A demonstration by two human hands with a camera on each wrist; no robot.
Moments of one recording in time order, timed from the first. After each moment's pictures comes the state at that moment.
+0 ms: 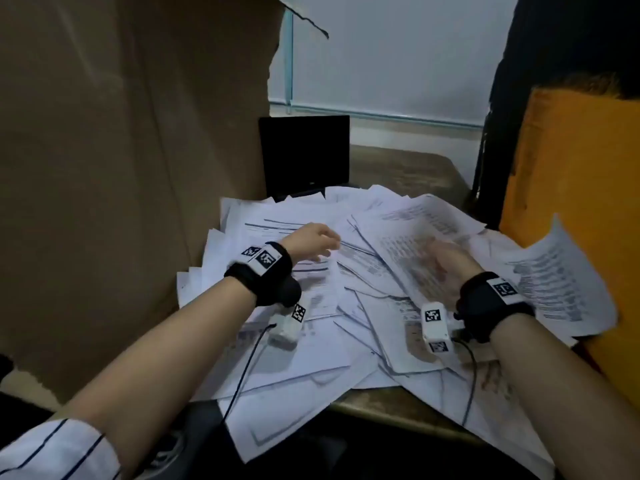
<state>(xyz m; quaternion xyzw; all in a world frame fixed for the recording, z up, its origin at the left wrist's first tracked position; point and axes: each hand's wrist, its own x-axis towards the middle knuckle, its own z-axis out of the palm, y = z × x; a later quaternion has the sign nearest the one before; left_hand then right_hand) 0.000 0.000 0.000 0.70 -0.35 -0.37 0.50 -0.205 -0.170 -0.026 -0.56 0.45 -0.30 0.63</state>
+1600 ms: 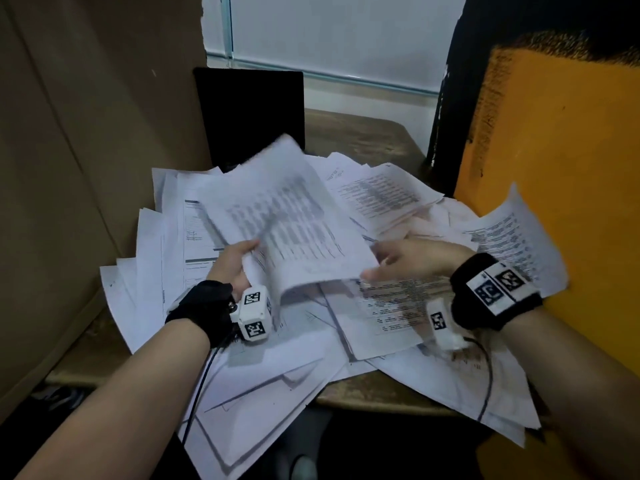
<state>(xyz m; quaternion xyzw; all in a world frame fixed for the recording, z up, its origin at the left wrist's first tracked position) 0.038 0.005 -0.099 0.42 -0.07 -0.55 0.72 -0.217 -0.134 0.000 -0.91 0.32 0.12 0.23</state>
